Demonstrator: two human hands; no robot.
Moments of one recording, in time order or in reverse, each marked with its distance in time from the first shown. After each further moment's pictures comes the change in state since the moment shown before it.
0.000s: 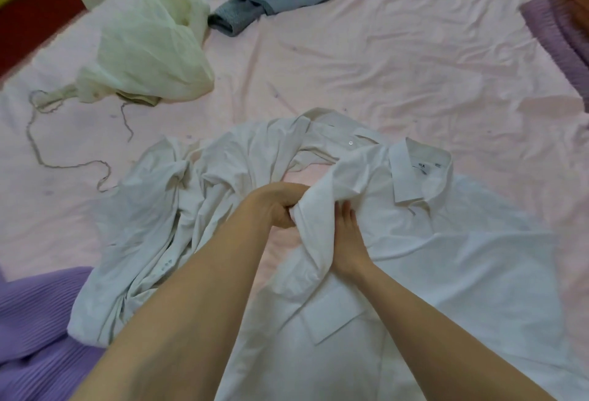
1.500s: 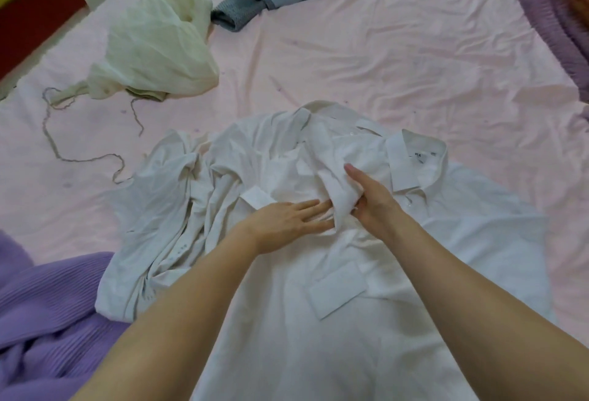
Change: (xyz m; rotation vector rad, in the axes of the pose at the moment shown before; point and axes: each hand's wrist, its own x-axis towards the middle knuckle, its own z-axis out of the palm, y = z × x) left_hand -0.038 -0.064 -0.019 1.913 0.130 0.889; right_hand -0.006 -0.026 -0.087 1.455 -0.074 0.348
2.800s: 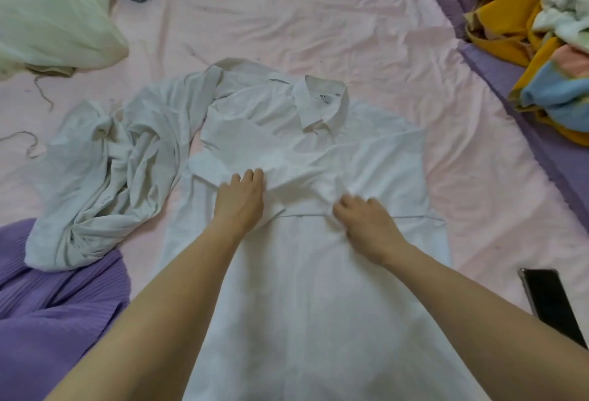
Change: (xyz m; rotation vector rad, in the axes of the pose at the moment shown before) left_hand 0.023 0.152 0.018 -0.091 0.206 -0.652; right_hand -0.182 0.076 -0.162 -2.055 0.129 -0.551
